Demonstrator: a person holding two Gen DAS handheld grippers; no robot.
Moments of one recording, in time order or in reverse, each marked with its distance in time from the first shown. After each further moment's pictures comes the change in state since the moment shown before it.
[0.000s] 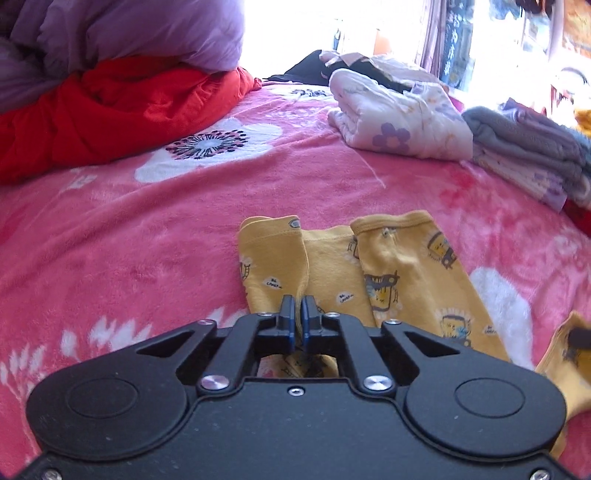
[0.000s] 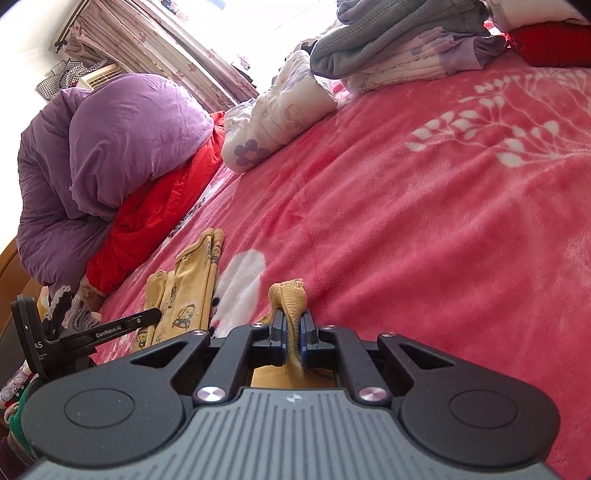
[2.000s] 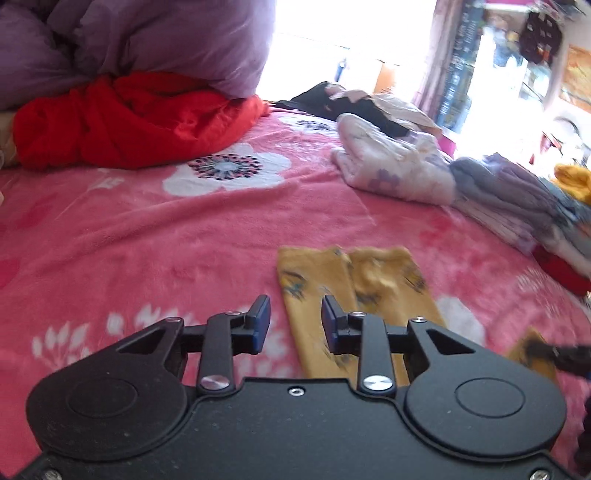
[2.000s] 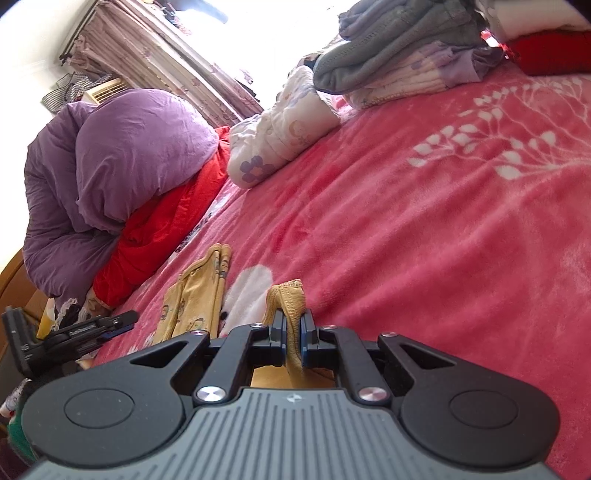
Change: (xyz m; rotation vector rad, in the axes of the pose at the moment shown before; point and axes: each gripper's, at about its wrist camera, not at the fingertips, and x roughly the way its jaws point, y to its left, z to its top) left arm -0.073 0.019 -0.011 -0.069 -0.058 -0.073; right arm -0.009 0.003 0.001 -0.008 -0.056 0.017
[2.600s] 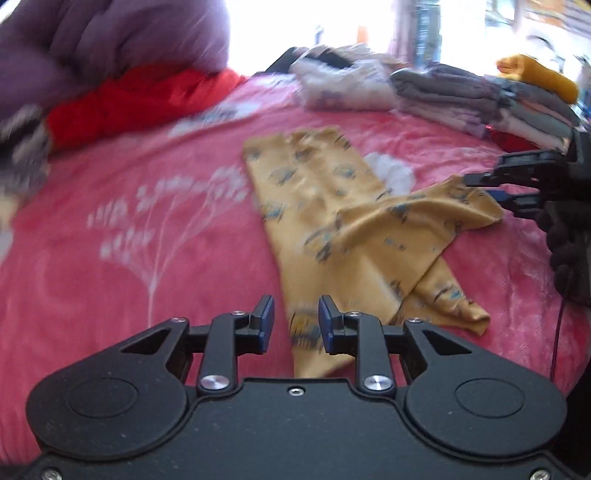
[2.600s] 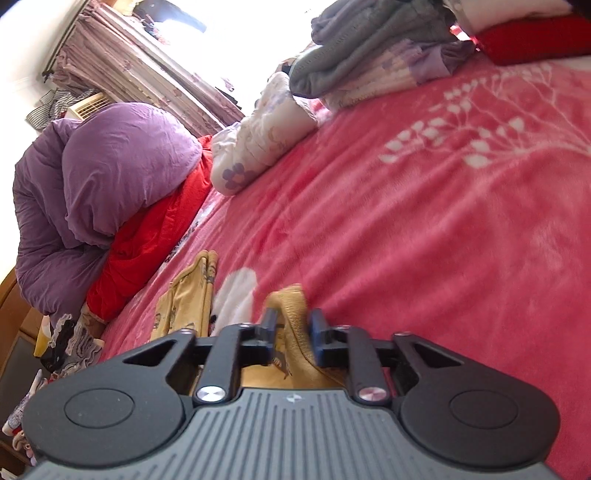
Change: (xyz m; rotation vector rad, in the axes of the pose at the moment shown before) left arm -0.102 -0.058 -0.120 0.114 0.123 0.098; right arm -0.010 -0.012 -0.005 0.091 -0.014 -0.035
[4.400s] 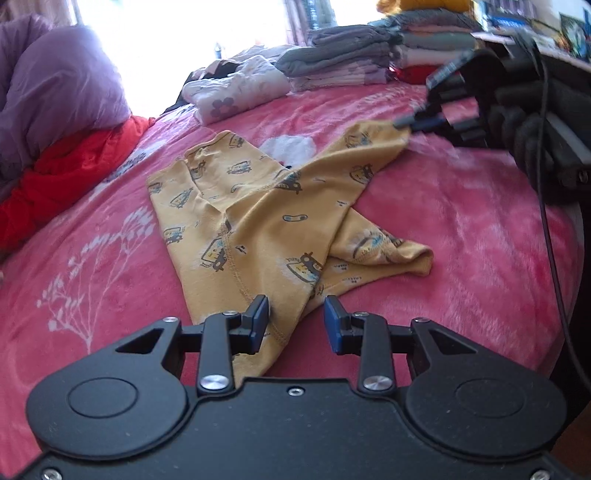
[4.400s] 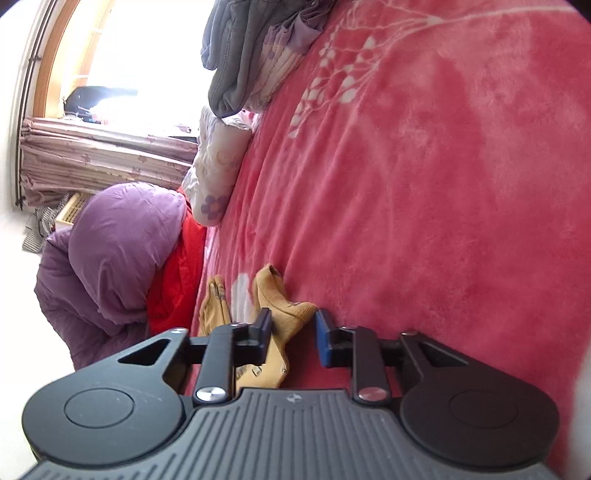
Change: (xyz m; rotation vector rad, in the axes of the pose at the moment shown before) left arm 0.013 -0.071 -0.031 0.459 -0.073 -0.065; right arm -0.031 -0.052 -0.025 0.441 -0.017 0.124
